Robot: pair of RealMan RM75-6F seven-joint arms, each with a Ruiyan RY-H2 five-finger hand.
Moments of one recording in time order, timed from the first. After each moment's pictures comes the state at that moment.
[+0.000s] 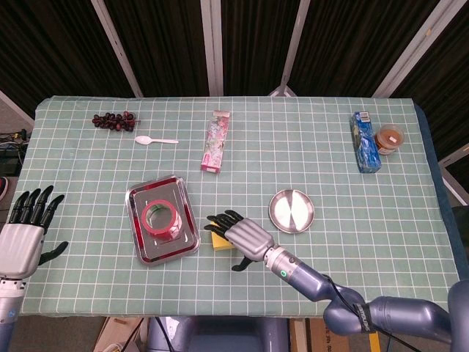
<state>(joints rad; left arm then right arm) -0.21 -1.24 0.03 -1.54 1.52 1.65 0.21 0.83 -1.52 0.24 -1.70 -1.21 0.67 -0.25</state>
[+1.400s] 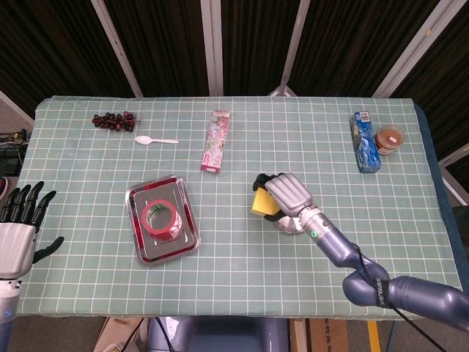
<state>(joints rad) -0.16 -1.26 -0.05 -1.50 1.58 1.66 0.17 0.86 -1.35 0.22 -1.57 -1.13 0.77 -0.18</state>
